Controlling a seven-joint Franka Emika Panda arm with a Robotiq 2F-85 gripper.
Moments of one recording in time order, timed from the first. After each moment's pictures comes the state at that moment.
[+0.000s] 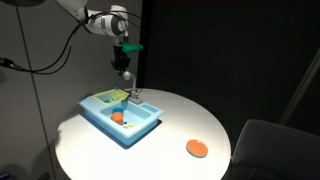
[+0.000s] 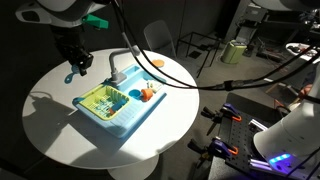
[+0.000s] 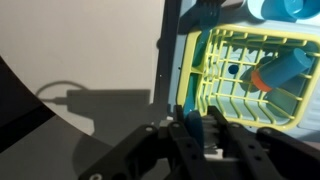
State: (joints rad) arm 0.17 0.76 0.18 -1.16 -0.15 2.01 -1.26
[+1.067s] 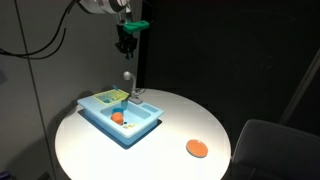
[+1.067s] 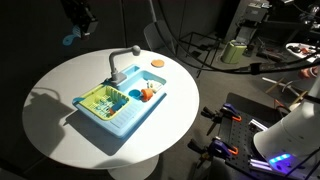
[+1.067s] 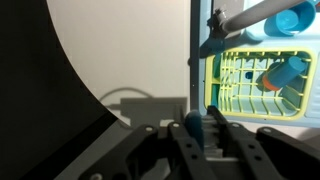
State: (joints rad) arm 0.13 0.48 0.12 -1.38 -0.15 2.15 -1.14
